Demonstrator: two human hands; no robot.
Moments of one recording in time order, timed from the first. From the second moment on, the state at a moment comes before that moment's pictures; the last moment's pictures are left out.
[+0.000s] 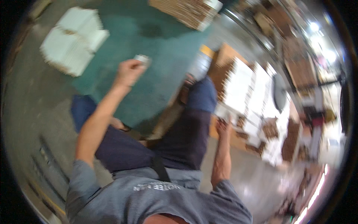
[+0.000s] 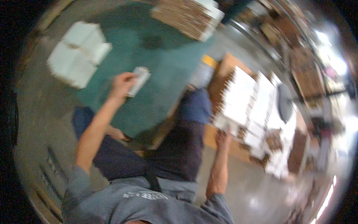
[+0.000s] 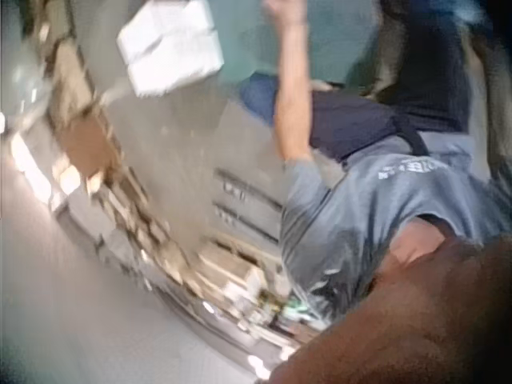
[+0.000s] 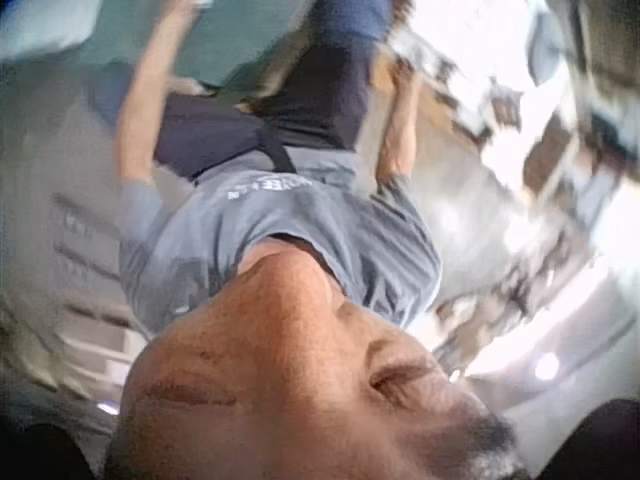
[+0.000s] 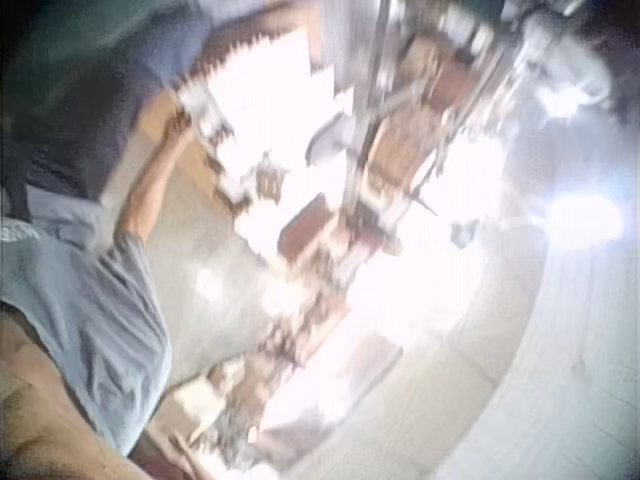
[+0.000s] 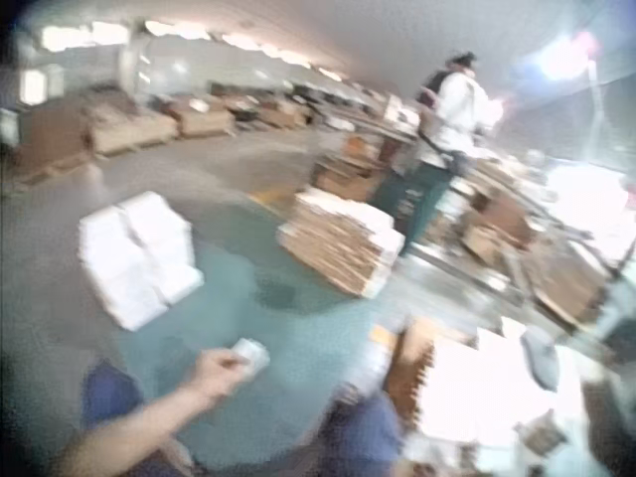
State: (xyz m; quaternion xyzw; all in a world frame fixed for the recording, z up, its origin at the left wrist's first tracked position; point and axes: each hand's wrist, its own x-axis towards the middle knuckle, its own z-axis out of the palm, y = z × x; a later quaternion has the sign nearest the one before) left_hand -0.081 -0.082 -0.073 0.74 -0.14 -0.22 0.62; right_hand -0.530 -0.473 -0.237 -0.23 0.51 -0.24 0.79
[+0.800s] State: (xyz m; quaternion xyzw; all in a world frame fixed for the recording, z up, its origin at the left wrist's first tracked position) left_hand -0.065 -0.054 -0.057 0.70 -0.17 -0.12 0.68; right_hand -0.485 -0.338 -0.084 -0.40 0.22 -0.42 0.79
